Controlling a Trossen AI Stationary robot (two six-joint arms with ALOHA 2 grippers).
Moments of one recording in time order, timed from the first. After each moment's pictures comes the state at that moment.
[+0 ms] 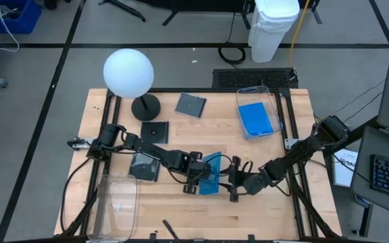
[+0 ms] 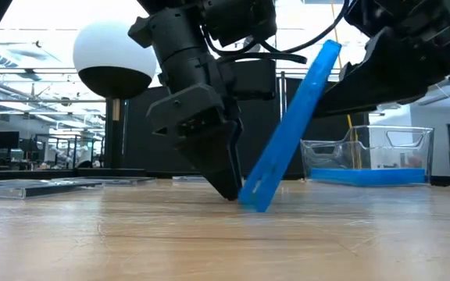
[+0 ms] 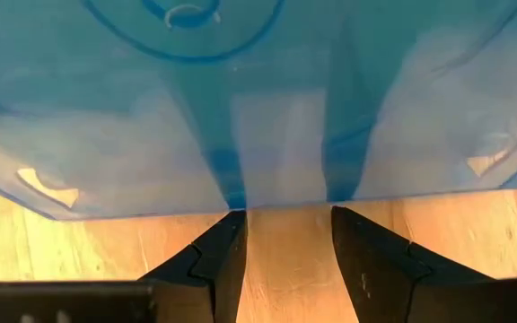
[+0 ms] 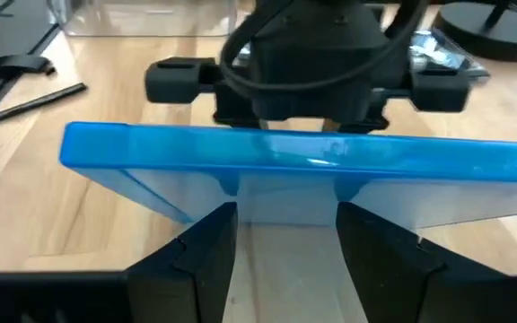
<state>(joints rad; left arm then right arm) -0.23 2.11 1.43 -0.50 -0.05 -0.01 0.56 1.59 0.58 0.46 0.61 0.31</state>
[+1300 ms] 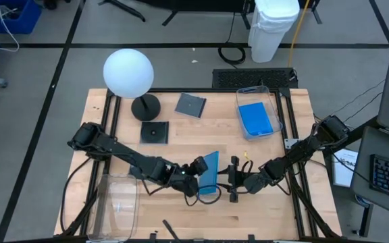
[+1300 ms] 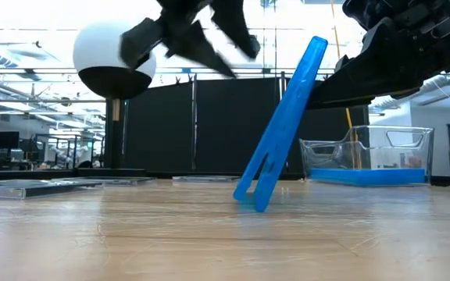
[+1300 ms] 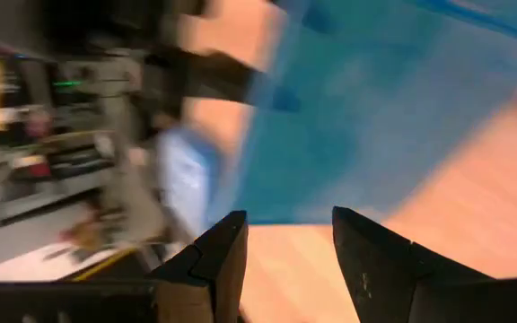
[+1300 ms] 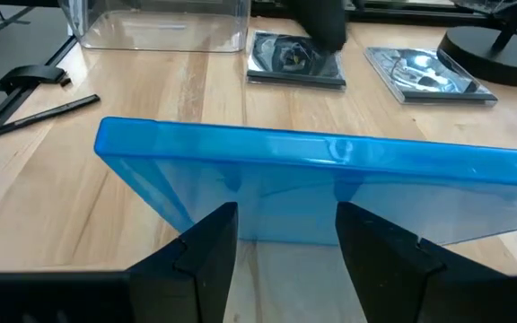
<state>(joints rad) -0.40 1.87 1.43 -0.42 -0.61 0.99 0.56 1.59 0.58 0.52 0.60 0.24</state>
